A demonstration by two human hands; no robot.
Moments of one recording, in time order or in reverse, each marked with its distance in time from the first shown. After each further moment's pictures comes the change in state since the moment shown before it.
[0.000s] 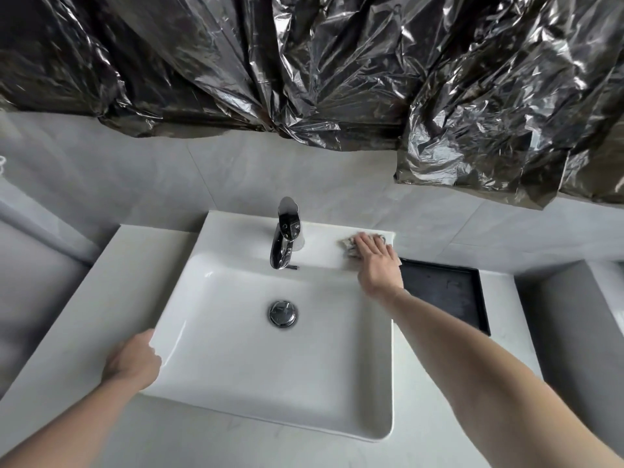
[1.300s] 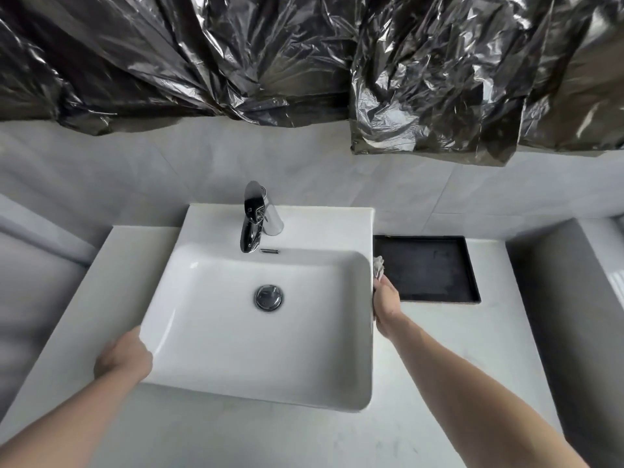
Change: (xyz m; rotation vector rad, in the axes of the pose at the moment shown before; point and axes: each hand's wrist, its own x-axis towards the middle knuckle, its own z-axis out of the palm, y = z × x) left_hand -0.035 0.029 -0.008 0.175 0.083 -0.138; right_hand -0.099 0.046 0.042 1.439 -0.090 0.735
